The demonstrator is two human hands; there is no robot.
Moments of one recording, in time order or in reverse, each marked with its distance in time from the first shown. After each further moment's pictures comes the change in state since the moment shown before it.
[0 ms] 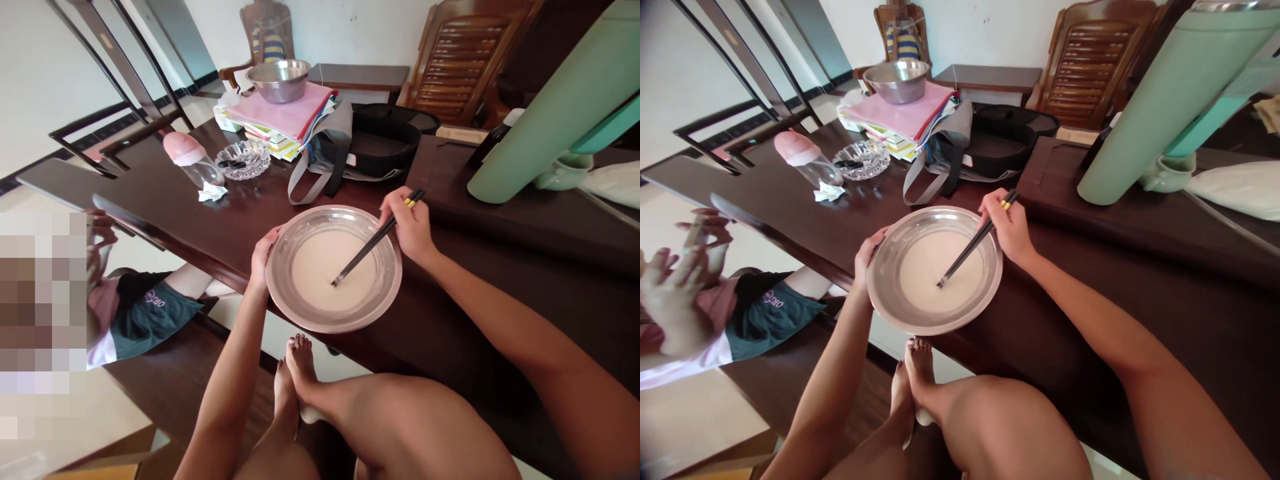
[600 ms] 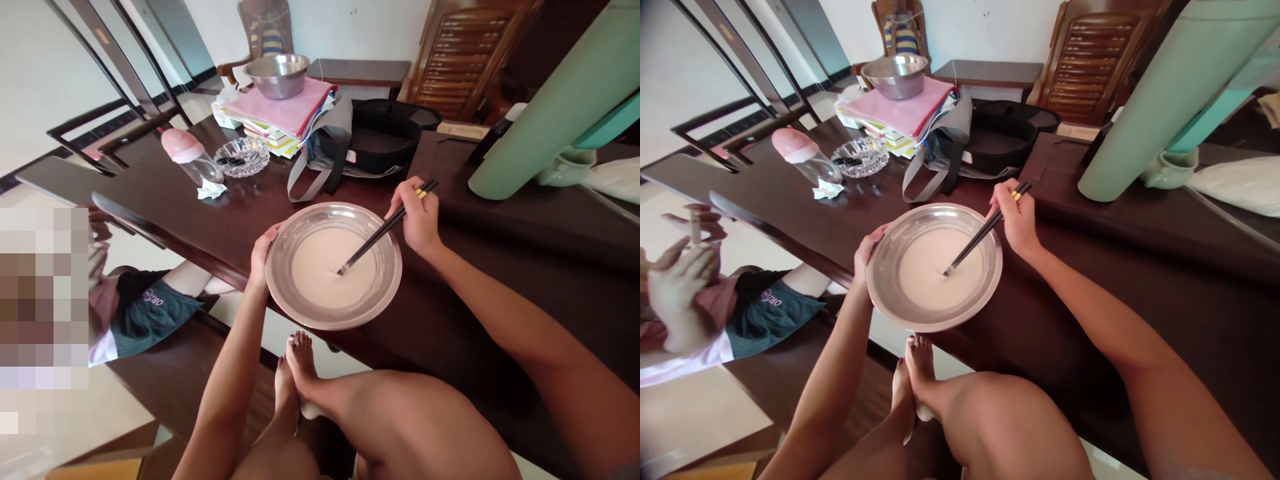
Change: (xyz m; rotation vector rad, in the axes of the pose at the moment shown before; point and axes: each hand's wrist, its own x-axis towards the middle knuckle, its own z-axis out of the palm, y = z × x) left_hand 0.002 -0.002 -0.001 -0.005 -0.003 -0.006; right_hand 0.002 0.001 -0.002 -0.019 0.082 -0.004
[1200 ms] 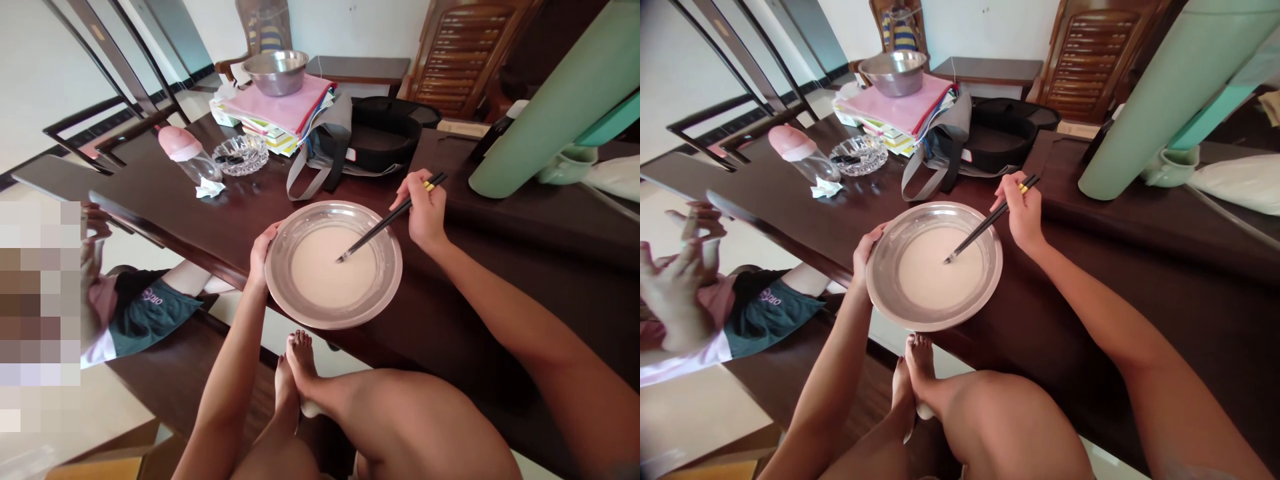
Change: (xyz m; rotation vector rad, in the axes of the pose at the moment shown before) left_hand 0.001 -0.002 -0.001 -0.015 -0.005 -0.007; right_hand 0.005 0.000 -0.003 0.013 0.040 -0.034
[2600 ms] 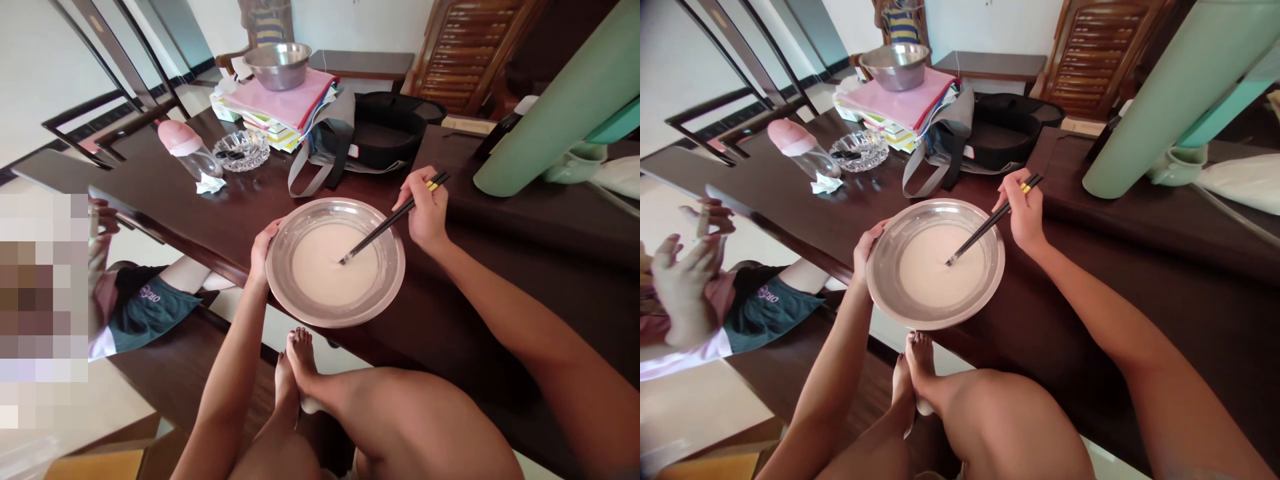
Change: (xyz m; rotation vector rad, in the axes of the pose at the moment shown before) left_hand 0.000 0.001 0.001 -0.014 0.002 0.022; right_hand -0.002 0.007 0.000 0.036 0.004 -0.015
